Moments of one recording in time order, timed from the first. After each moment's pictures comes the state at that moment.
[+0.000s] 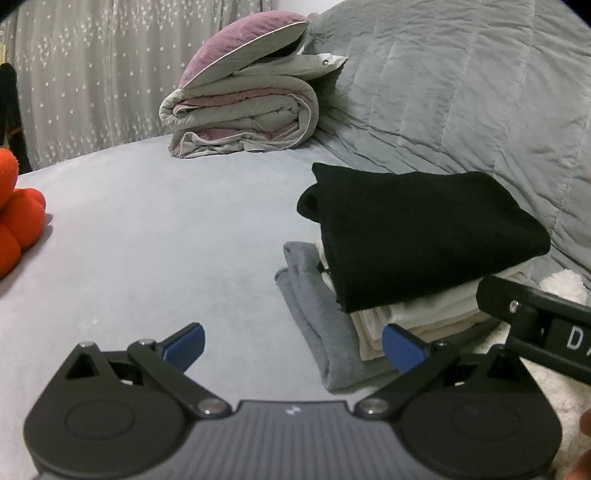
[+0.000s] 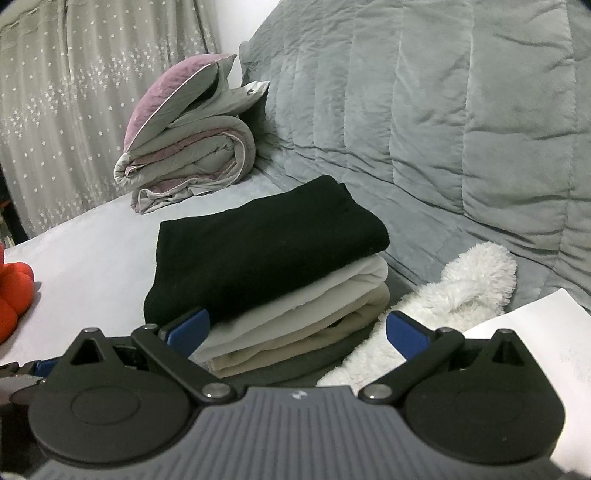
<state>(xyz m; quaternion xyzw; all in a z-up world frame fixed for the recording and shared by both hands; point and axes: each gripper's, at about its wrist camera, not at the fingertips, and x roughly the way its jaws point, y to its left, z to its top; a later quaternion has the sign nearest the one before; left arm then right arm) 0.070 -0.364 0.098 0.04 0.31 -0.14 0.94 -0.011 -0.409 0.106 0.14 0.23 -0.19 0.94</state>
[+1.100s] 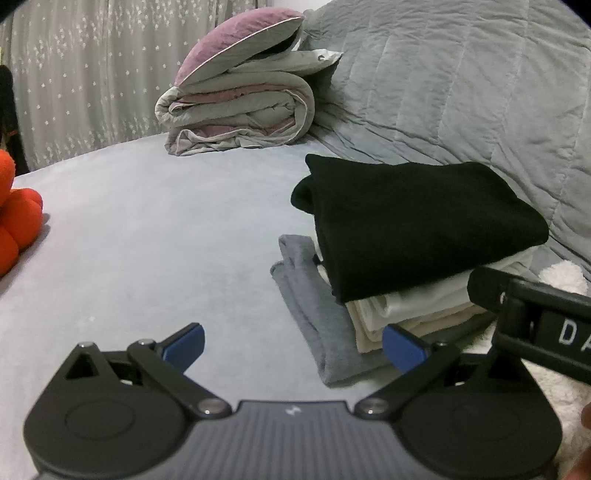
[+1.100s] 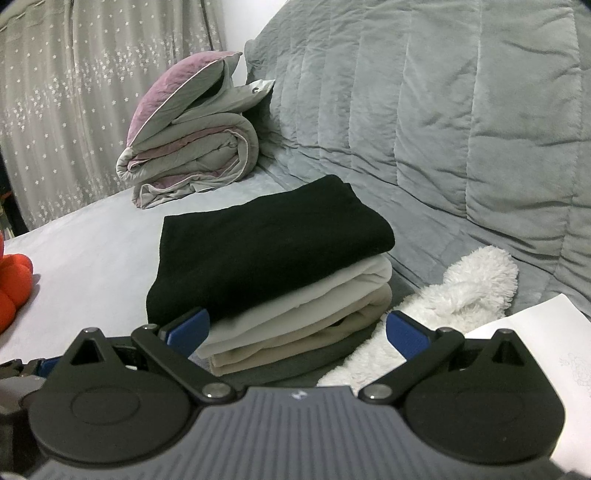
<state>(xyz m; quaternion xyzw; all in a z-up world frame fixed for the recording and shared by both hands) 0.068 -0.368 0.094 0.04 0.32 -0.14 0.94 -0.011 -0.402 0.106 0.13 0.23 -0.19 0.94</state>
